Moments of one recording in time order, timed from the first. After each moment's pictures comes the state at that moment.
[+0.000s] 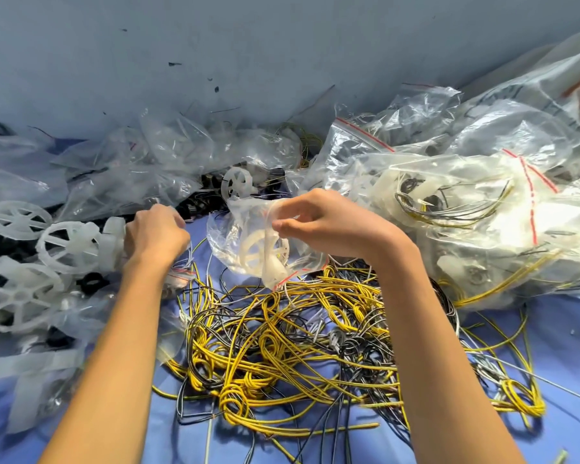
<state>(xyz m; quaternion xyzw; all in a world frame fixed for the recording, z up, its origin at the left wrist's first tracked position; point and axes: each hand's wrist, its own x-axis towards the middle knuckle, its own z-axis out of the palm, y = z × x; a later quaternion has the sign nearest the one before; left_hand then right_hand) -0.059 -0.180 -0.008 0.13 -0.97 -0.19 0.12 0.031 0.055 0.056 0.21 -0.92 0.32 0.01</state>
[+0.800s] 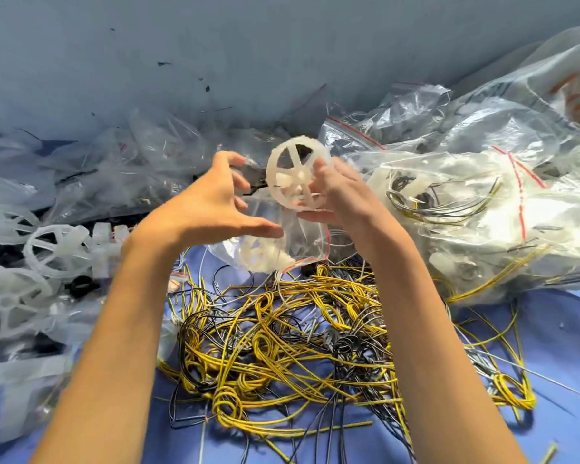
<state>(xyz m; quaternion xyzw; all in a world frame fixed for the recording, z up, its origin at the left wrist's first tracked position) -0.007 -0.115 0.062 -0.20 -0.91 -0.37 -0.01 0.021 0.060 0.058 0.01 -0.72 0.69 0.06</state>
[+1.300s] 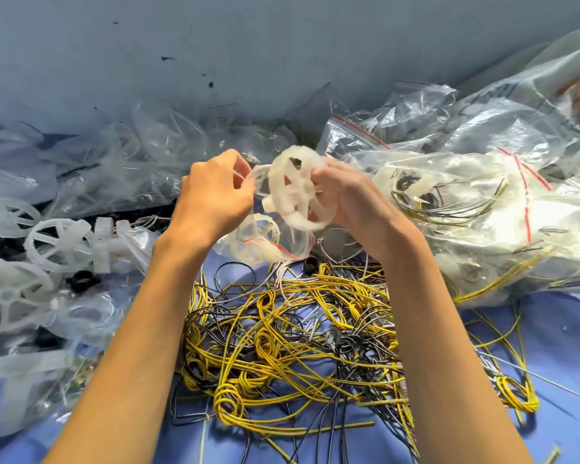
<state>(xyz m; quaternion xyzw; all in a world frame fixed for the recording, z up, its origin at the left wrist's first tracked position) -0.015 -0.104 0.054 -0.12 -0.91 -0.33 0.20 0.025 0.064 0.059 0.10 -0.71 0.70 -0.01</state>
